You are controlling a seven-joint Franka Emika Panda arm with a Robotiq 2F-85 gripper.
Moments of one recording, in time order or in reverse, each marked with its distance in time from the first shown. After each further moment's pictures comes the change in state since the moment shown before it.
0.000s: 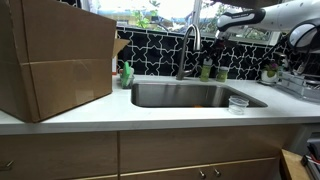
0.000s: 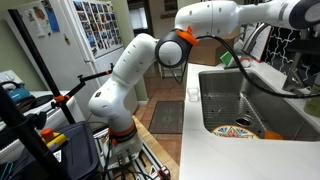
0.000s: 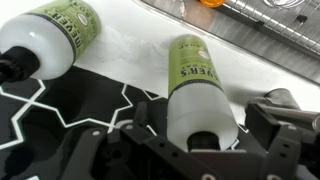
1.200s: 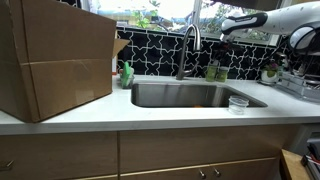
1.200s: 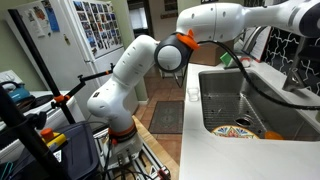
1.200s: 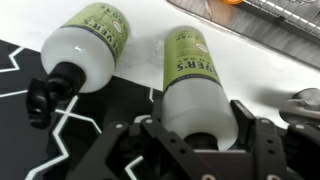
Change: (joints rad) arm -0.074 0.023 0.022 0.001 0.015 0.045 -0.034
